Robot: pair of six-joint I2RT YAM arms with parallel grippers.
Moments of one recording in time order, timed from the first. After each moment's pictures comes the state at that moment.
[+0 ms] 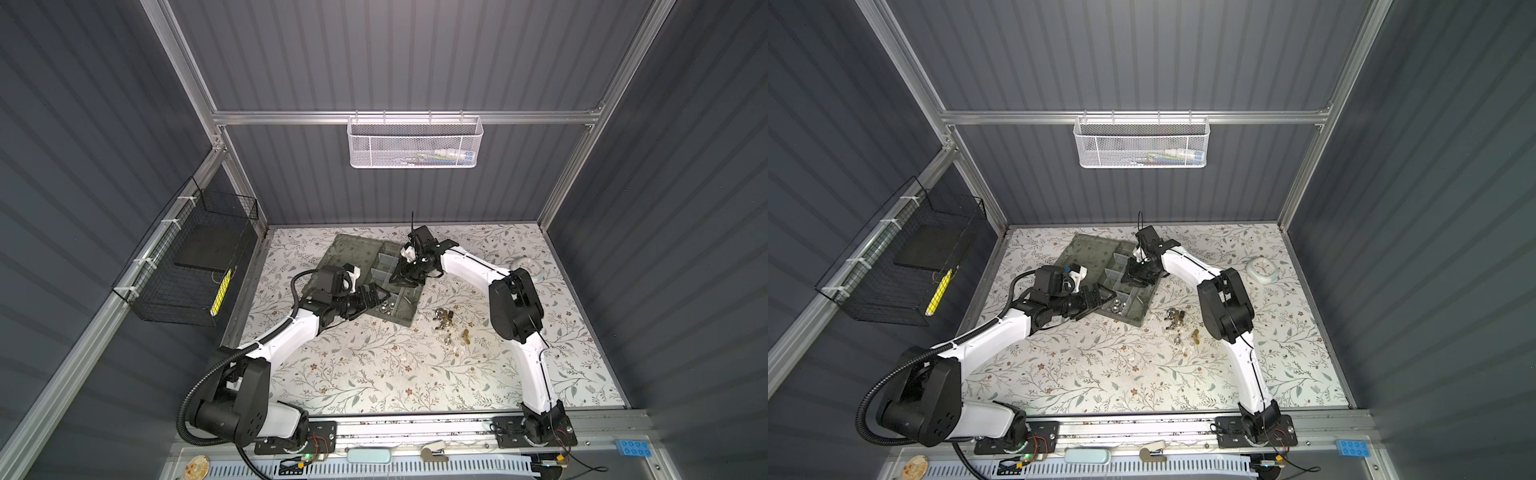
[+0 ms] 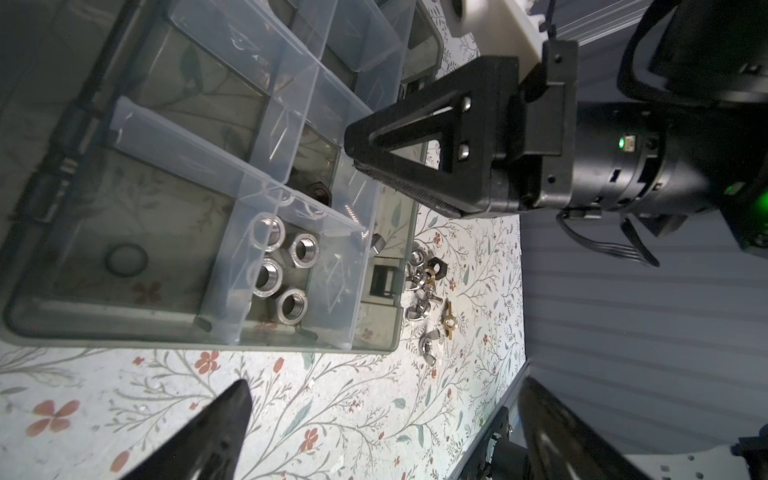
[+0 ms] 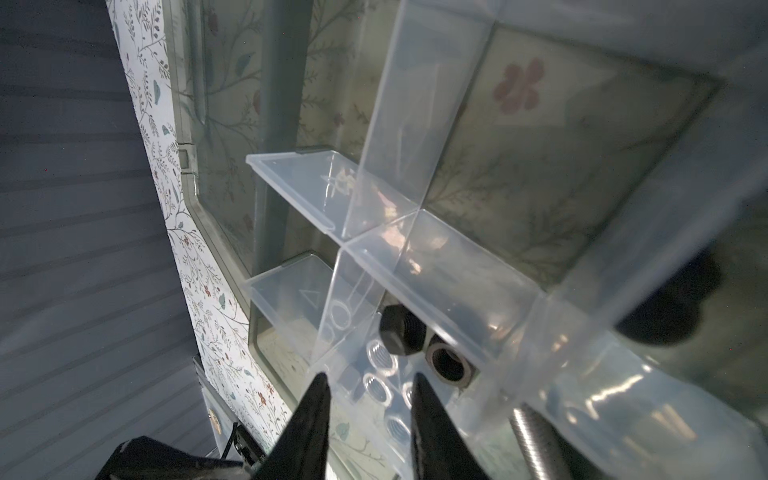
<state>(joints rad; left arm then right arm) -0.37 1.40 0.80 -0.11 0.57 -0.71 0.55 2.27 1.87 -0.66 -0.51 0.68</state>
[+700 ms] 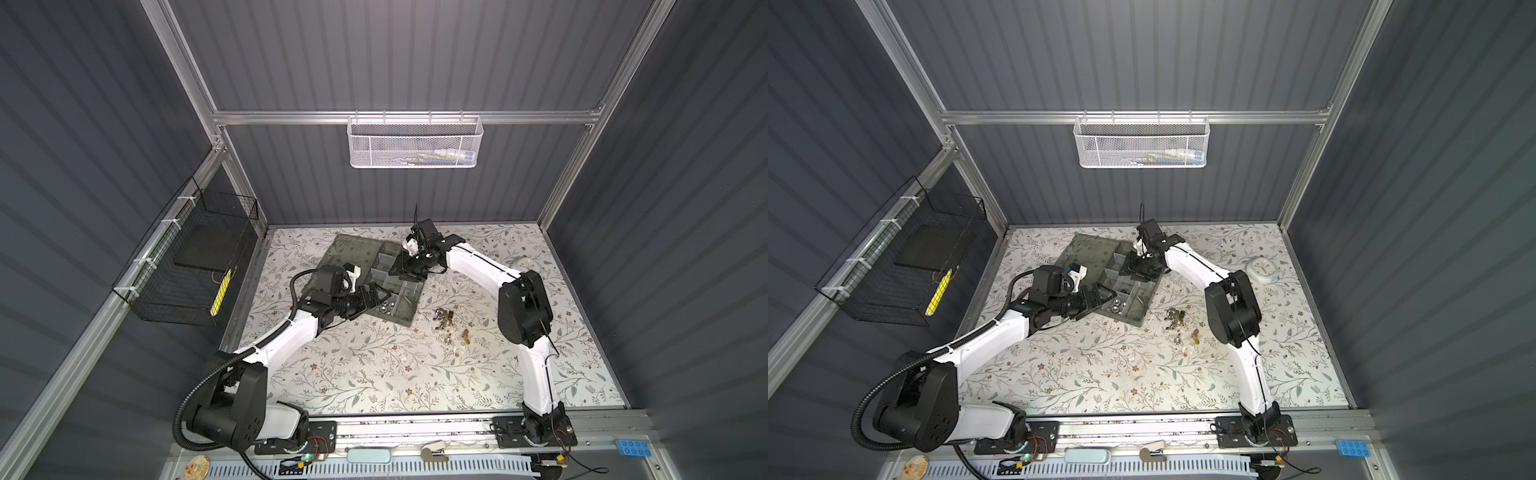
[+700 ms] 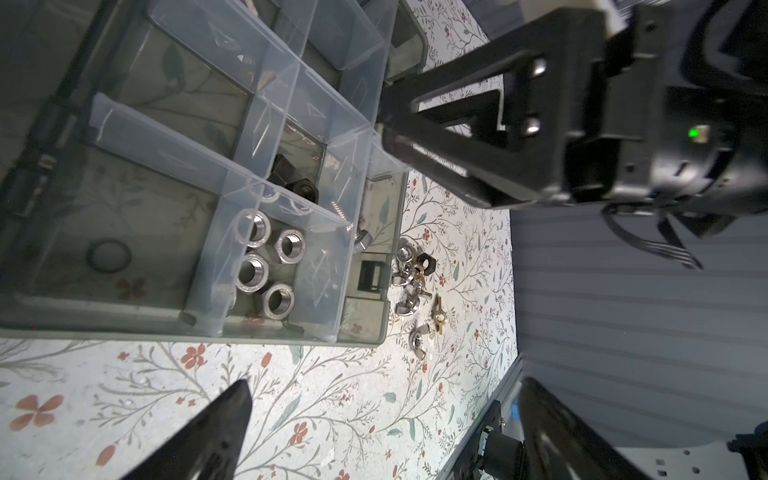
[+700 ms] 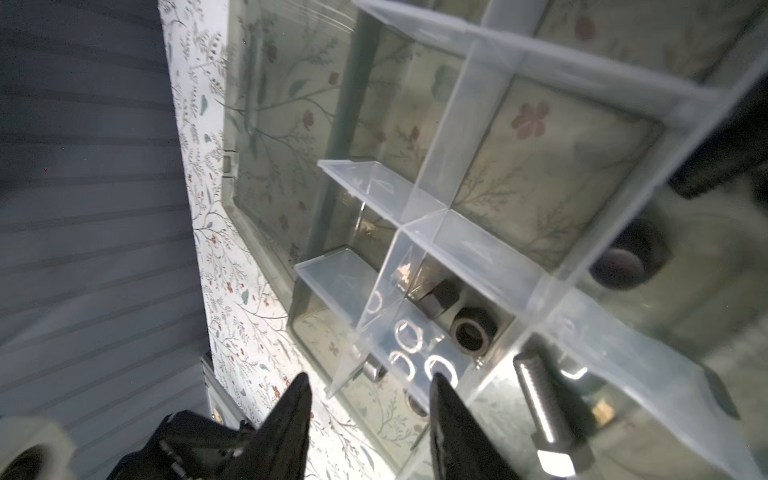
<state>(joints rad) -0.38 1.37 0.80 -0.12 0.58 -0.72 0.55 2.15 1.86 -0.68 -0.47 0.67</state>
